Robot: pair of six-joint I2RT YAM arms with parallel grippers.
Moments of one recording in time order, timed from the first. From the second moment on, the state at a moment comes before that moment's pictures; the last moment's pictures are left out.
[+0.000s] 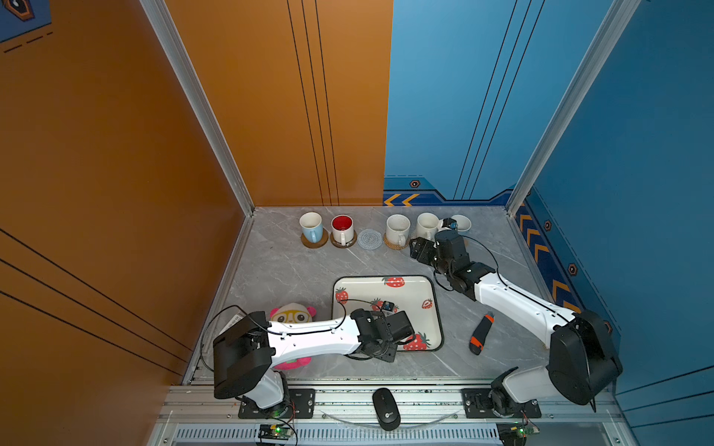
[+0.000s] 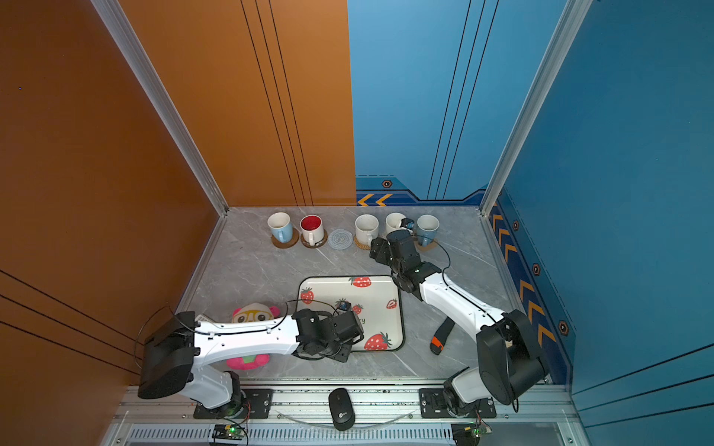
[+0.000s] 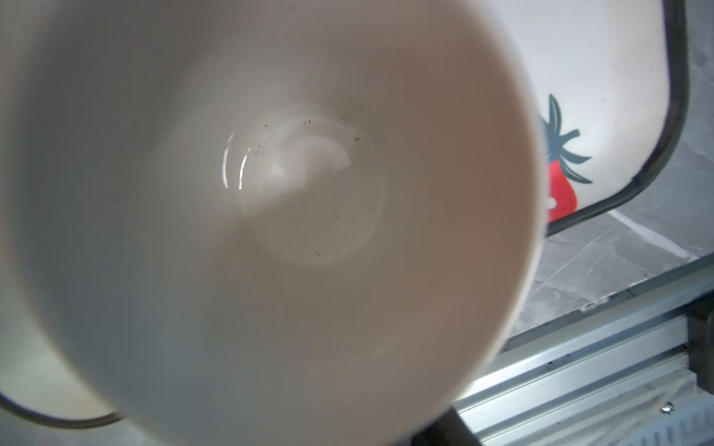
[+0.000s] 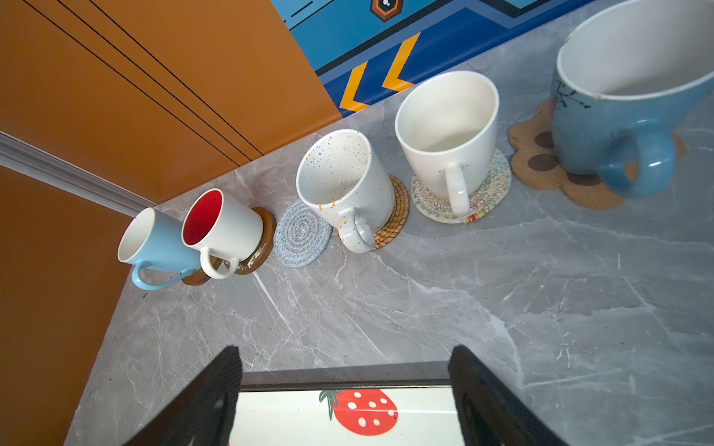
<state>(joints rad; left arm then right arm) -1.20 1.56 1.00 -0.74 -0.13 -0.89 0.49 1.45 0.99 -0.07 0.17 0.67</state>
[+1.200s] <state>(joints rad) -1.20 1.59 1.03 -0.74 -0.15 -0.86 0.49 1.47 0.99 -0.08 0.15 0.68</state>
